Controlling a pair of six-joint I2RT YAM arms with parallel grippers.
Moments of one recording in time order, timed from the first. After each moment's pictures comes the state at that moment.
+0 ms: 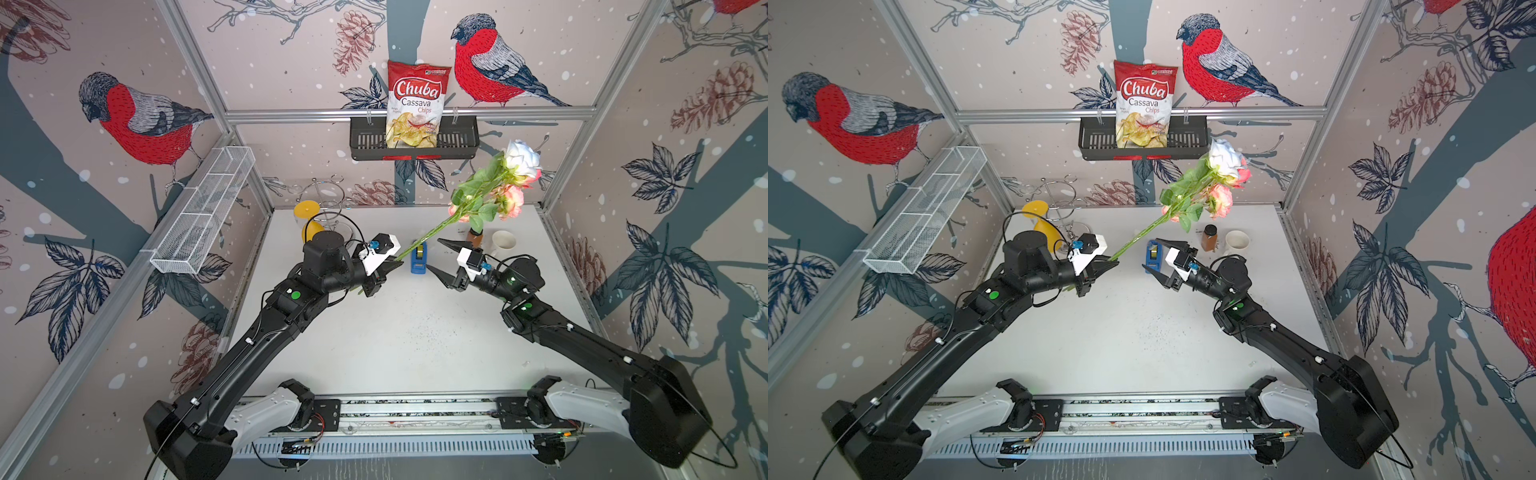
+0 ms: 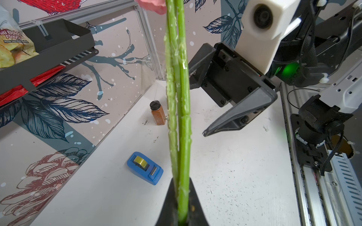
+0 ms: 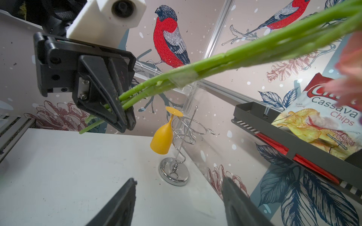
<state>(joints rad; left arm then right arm) -0.56 1.06 1.08 -0.33 0.54 0.36 0.60 1.17 0.64 0.74 -0.58 -0.32</state>
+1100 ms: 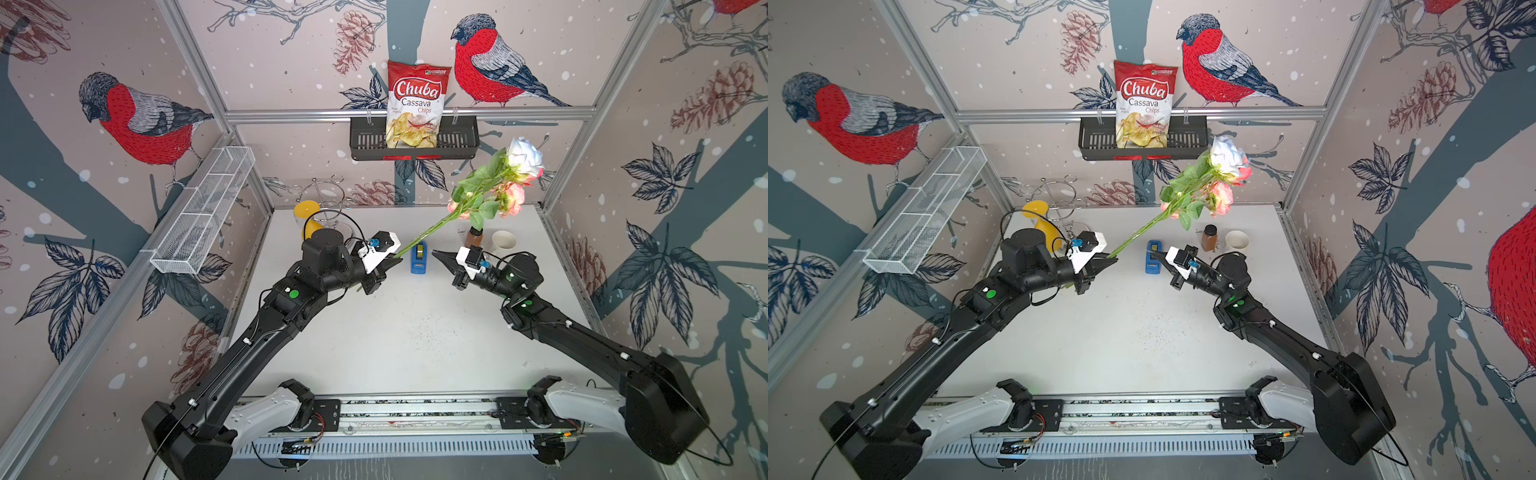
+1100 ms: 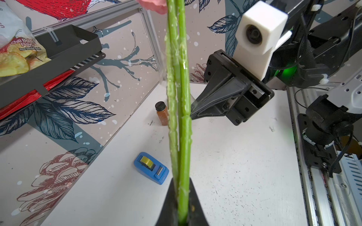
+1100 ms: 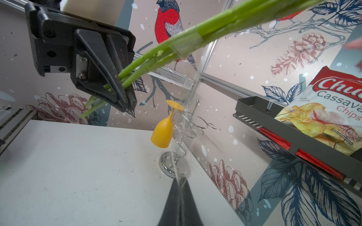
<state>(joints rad) -0.57 1.06 1.11 -0.36 0.49 0.37 0.57 1.18 0.64 0.70 -0.62 -0.35</state>
